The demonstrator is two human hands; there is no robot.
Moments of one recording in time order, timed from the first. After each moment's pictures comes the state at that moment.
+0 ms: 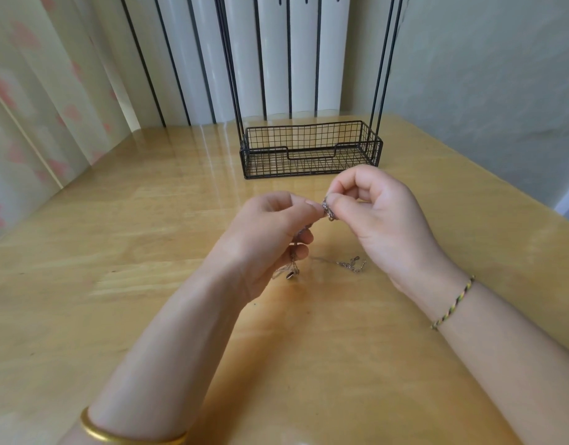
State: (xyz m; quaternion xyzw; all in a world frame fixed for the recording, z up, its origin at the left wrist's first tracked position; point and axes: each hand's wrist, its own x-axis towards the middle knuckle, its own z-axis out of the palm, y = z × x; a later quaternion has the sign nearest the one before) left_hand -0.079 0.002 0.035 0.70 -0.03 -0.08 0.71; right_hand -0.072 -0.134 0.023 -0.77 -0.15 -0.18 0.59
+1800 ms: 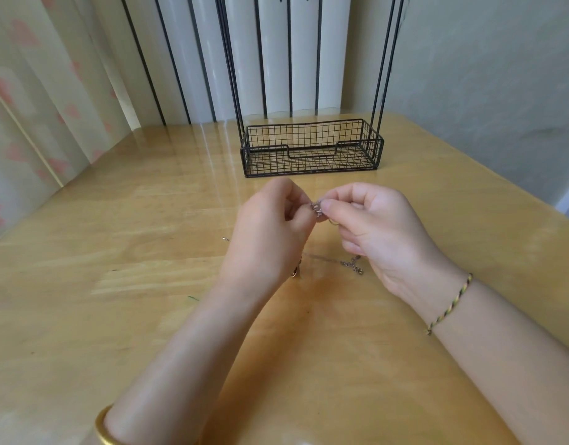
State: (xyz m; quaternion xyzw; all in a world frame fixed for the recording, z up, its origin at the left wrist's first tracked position) left_hand -0.078 -0.002 0.026 0.86 -0.10 0.17 0.48; right_hand -0.077 -0.127 0.023 -0.72 -0.04 -0.05 0.69
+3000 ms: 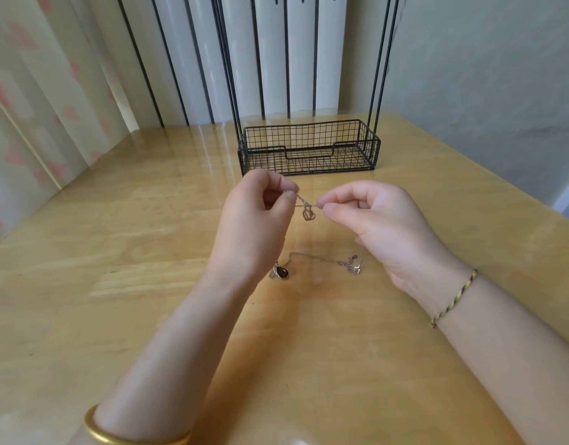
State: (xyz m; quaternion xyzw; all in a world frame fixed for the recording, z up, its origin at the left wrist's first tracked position) left_hand -0.072 0.004 0.027 0.81 -0.08 0.17 0.56; right_hand -0.074 -0.136 0.025 -0.80 -0.03 -0.10 0.59
